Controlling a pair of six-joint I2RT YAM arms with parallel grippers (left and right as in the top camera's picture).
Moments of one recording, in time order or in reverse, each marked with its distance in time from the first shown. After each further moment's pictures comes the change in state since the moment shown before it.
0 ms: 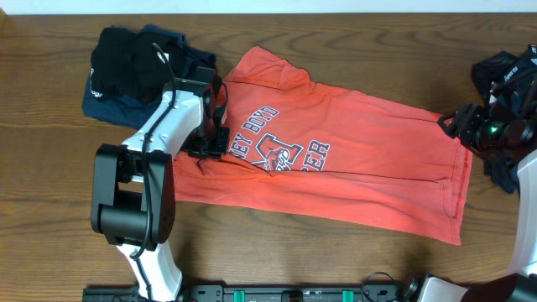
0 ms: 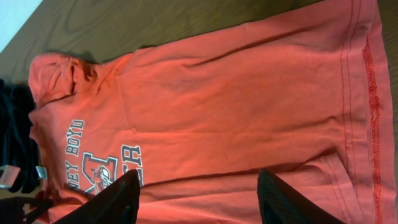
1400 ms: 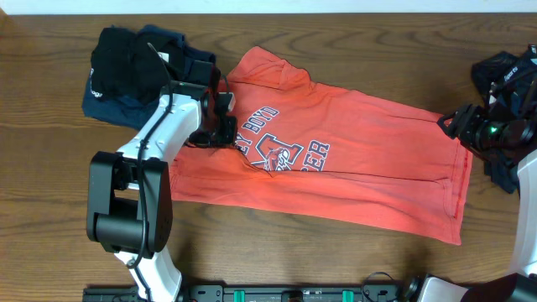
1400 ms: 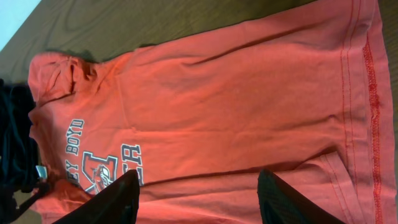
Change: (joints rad) left arm 0.000 -0.047 -0.032 0.205 0.180 -0.008; right arm 0.000 0.000 0.000 -0.004 0.000 0.000
